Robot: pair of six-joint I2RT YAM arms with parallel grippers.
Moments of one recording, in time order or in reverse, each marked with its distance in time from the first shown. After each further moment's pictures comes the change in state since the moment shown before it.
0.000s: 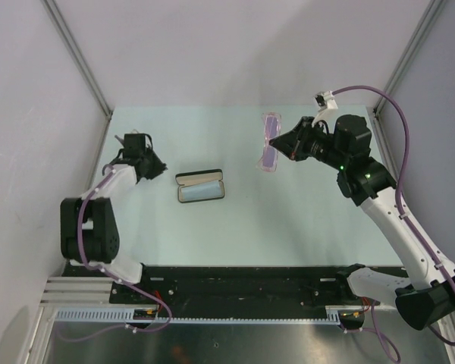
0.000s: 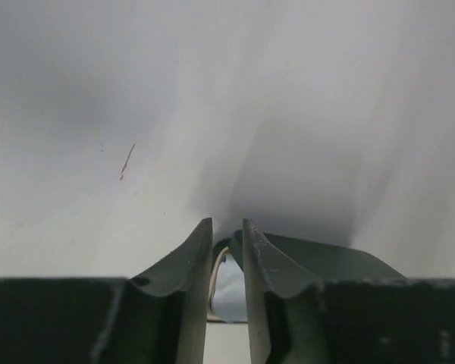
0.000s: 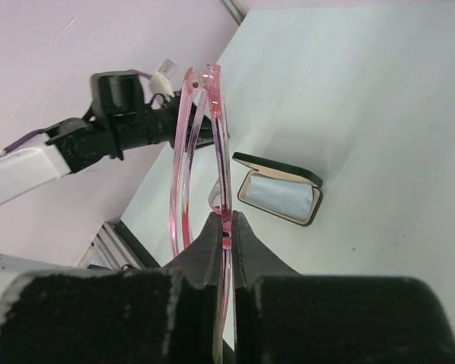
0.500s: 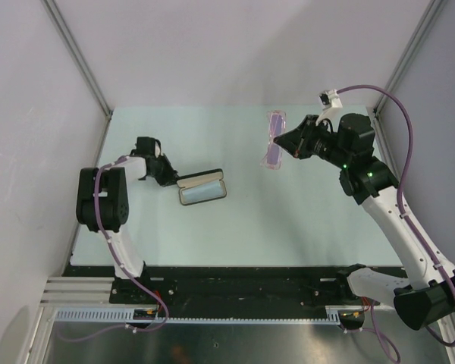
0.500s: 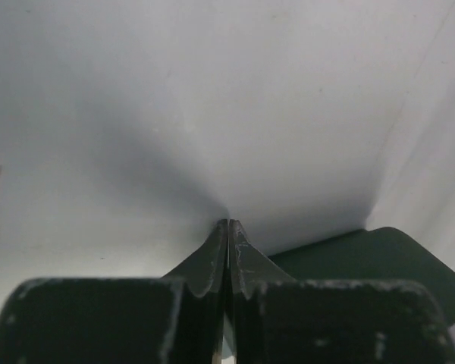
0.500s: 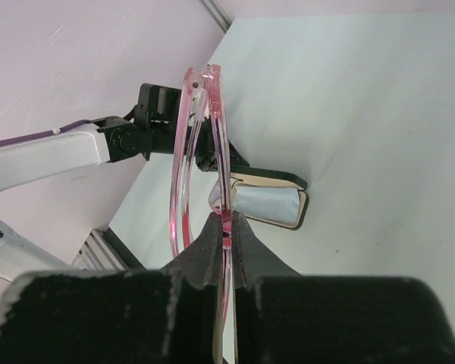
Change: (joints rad) left arm 0.000 0.357 0.105 -0.013 0.266 0.019; right arm -0.044 0.001 -0.004 -0.001 -0.005 -0.026
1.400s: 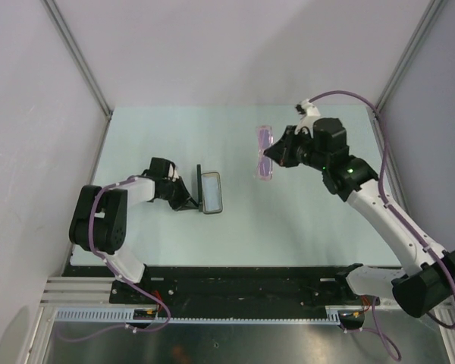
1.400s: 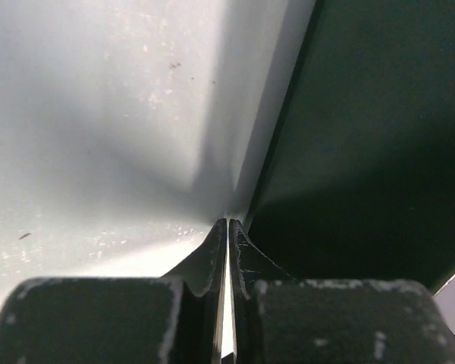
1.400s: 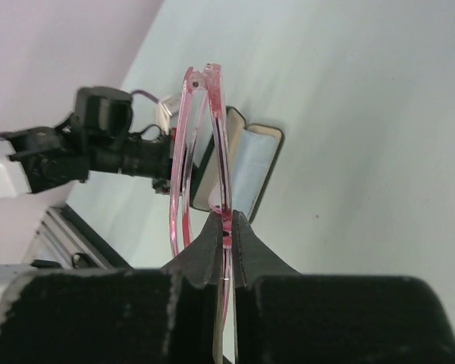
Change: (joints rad) left arm -0.140 -0.208 -0.301 0.021 0.154 -0.043; right arm 0.080 0.070 -0.016 -0.061 0.096 -0.045
